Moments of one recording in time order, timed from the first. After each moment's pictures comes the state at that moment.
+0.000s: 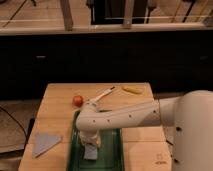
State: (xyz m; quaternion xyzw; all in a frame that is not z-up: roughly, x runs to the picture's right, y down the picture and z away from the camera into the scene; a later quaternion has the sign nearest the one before) arm -0.054 0.304 0.749 -0.27 -0.27 -0.59 0.71
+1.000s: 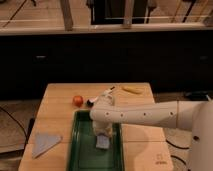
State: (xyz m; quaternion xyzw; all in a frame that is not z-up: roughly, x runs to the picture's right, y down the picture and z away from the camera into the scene) arm -0.047 0.244 0.781 -0.25 -0.24 -0.60 0.72
